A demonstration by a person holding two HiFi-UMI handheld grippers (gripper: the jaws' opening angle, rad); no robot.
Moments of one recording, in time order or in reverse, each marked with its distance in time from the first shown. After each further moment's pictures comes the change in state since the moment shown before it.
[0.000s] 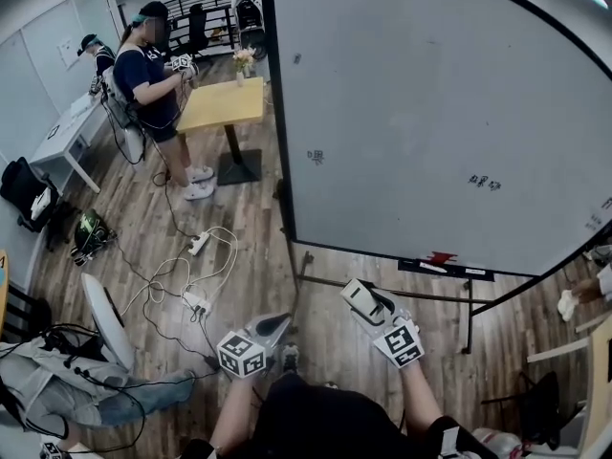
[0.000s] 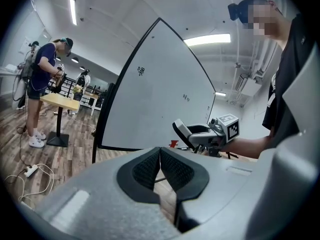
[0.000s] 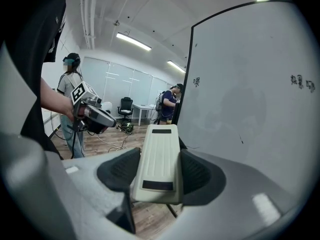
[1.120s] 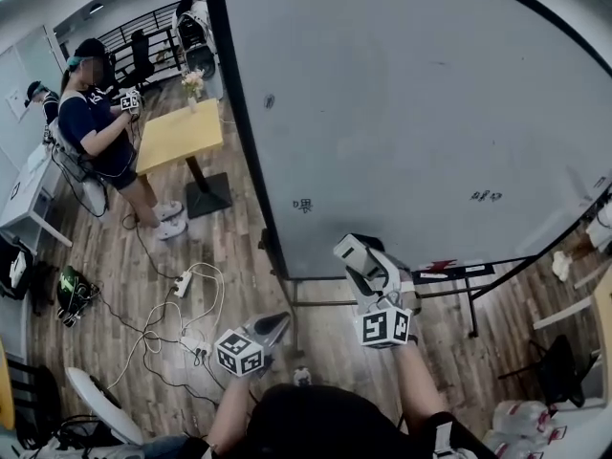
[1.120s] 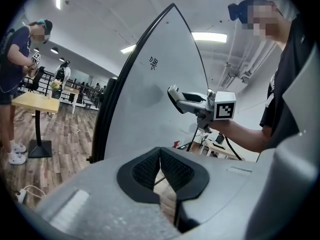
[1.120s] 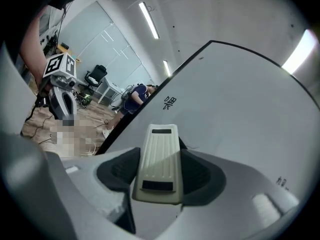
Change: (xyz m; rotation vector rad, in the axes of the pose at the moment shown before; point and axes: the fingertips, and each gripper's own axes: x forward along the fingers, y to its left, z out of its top) left arm 0.088 0.120 0.073 0.072 0.088 -0.201; right arm 0.091 -0.149 0.141 -0.381 0.053 -0.563
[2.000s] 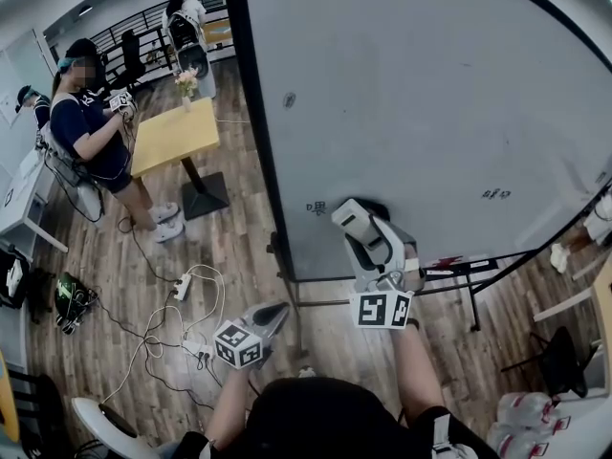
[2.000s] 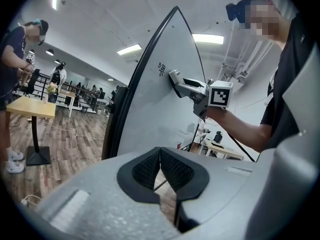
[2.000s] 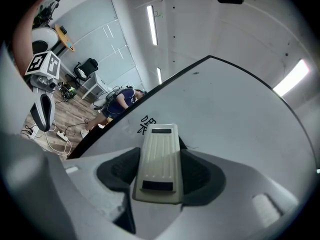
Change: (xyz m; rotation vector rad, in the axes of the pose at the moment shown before) left arm -0.004 0.045 0.021 0.033 -0.011 -0.036; right arm 0.041 -0.044 0.067 -0.075 -0.076 -0.206
